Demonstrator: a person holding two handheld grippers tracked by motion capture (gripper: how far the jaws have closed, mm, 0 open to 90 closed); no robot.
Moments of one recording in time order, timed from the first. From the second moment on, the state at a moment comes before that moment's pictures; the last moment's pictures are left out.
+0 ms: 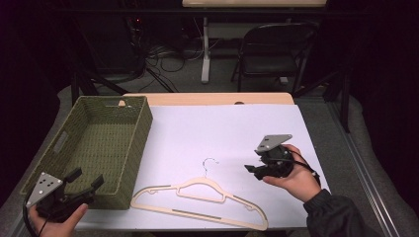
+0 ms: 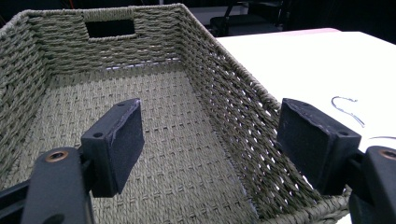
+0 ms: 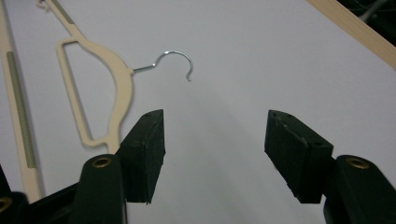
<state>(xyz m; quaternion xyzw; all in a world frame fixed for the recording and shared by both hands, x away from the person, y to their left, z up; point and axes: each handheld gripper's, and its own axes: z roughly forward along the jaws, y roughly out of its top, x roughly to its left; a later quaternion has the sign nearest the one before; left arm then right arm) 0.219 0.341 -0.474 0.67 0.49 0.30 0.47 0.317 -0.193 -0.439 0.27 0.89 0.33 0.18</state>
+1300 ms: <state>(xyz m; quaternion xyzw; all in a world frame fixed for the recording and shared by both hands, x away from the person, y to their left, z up) 0.220 0.340 -0.474 0.67 0.49 0.30 0.47 0.326 -0.059 -0.461 0.13 0.97 0.20 0.05</state>
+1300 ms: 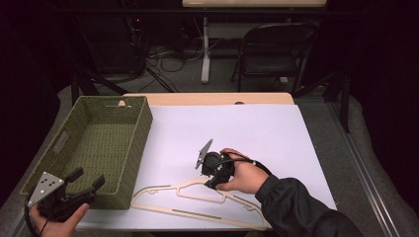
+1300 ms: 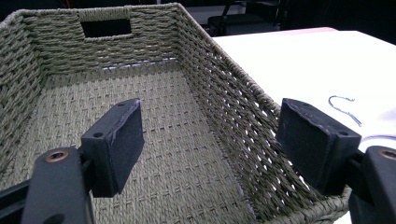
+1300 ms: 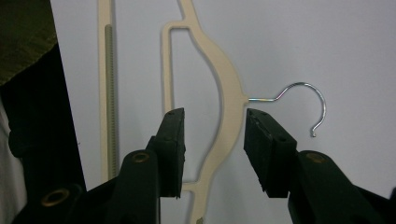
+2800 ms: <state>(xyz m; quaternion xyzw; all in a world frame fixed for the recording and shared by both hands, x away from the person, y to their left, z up) 0.221 0.341 -0.474 0.67 0.49 0.30 0.47 0.319 -0.016 -0.514 0.09 0.99 0.09 0.01</state>
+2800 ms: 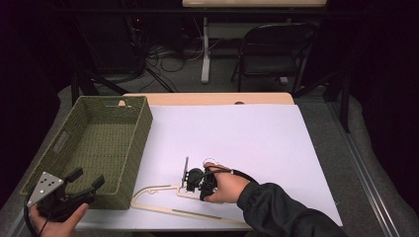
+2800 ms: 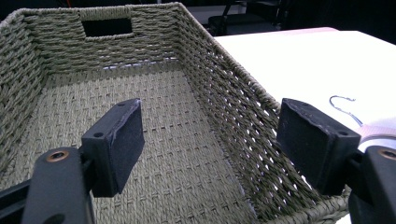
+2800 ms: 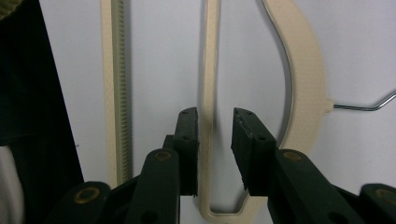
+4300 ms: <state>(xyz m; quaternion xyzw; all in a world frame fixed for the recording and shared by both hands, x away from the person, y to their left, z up) 0.221 0.342 -0.475 0.67 0.49 0.30 0.47 0.322 -0.014 -0.528 0.10 0.99 0.07 -0.01</state>
